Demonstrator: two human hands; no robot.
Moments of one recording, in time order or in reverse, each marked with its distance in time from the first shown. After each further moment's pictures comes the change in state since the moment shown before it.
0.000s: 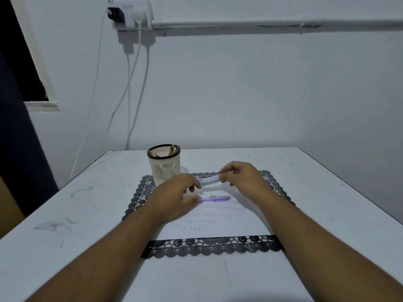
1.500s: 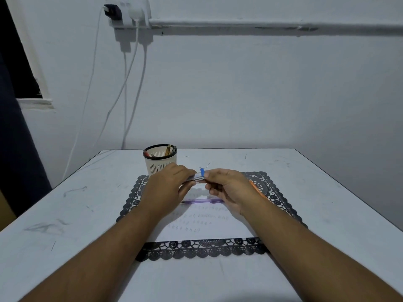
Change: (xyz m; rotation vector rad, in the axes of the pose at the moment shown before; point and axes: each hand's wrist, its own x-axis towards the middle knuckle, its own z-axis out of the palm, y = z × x) left_hand 0.005 0.006 -0.007 0.228 0.374 0.196; right_hand -0.015 -0.011 0.029 0.563 -0.128 0.286
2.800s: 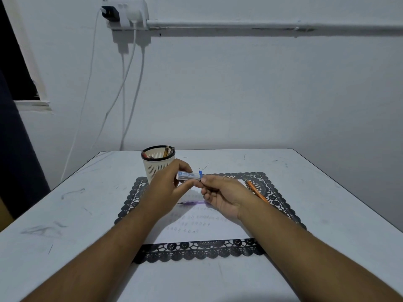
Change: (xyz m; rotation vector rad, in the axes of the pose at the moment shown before) left_hand 0.006 0.013 -0.010 -0.570 -0.005 -0.267; right_hand -0.007 -0.001 0.011 0.213 -0.043 0.195
